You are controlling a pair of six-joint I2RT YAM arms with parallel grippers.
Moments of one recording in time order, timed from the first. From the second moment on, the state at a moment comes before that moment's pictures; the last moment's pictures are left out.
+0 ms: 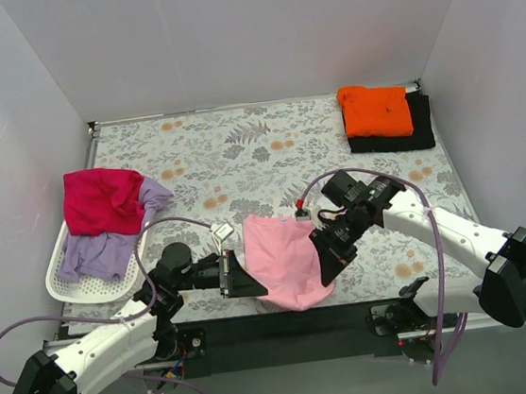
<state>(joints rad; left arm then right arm) -0.74 0.73 0.19 0.36 0.85 -1.17 0.72 1.24 0.95 -1.07 -0.79 0.06</state>
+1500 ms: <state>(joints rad) -0.40 1.78 0.27 1.30 0.99 -1.34 0.47 1.50 0.92 -0.63 -0.62 0.16</state>
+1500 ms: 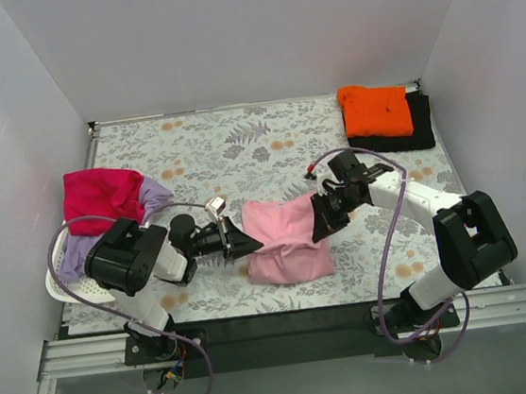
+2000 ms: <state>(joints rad) -0.36 1.70 0.40 0.98 0.89 -1.15 0.40 1.56 0.96 -0.56 -0.60 0.17</state>
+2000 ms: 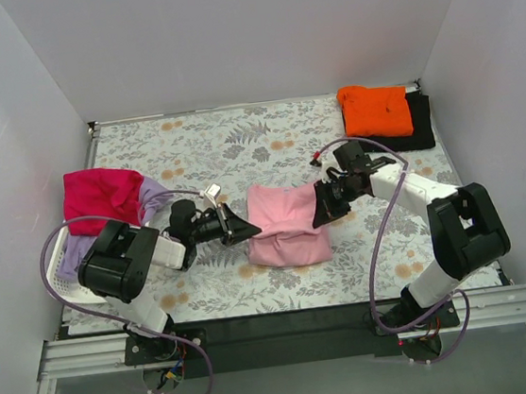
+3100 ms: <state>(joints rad) -0.48 1.17 0.44 0.30 0.62 -0.79 0.40 1.23 0.85 -0.73 -0.67 0.16</state>
